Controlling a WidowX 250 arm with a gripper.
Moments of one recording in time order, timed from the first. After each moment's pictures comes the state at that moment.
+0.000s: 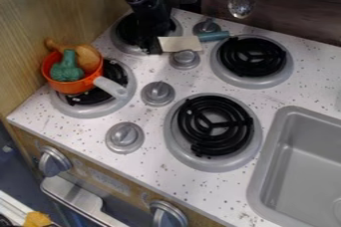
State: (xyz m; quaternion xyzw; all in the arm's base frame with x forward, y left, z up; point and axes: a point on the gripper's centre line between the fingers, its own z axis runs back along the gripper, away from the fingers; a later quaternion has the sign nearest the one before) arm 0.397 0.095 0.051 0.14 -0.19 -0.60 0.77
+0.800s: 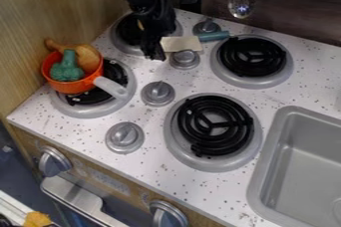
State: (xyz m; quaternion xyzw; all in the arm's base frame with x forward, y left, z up) arm 0.408 0.092 0.037 0.16 -0.20 -0.63 0.74
